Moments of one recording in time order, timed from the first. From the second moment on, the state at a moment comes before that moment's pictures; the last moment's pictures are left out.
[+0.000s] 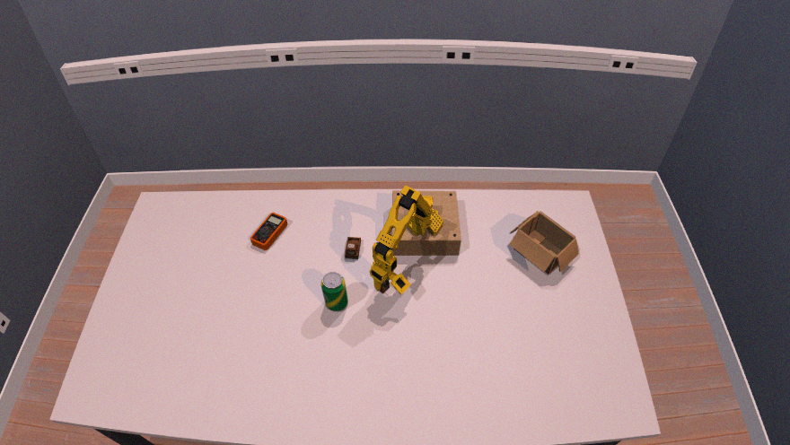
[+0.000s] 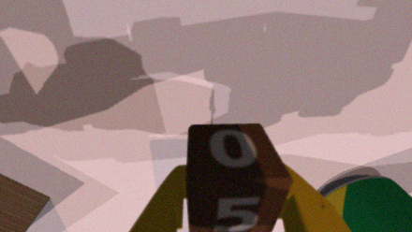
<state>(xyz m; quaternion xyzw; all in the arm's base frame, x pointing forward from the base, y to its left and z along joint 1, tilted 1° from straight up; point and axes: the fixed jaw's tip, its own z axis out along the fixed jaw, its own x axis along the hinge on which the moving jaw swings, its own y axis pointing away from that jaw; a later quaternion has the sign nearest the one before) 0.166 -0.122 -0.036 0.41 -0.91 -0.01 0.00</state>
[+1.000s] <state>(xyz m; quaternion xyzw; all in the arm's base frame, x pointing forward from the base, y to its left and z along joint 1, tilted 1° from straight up) 0.166 -0.122 -0.045 0.41 -0.91 -0.01 0.00</state>
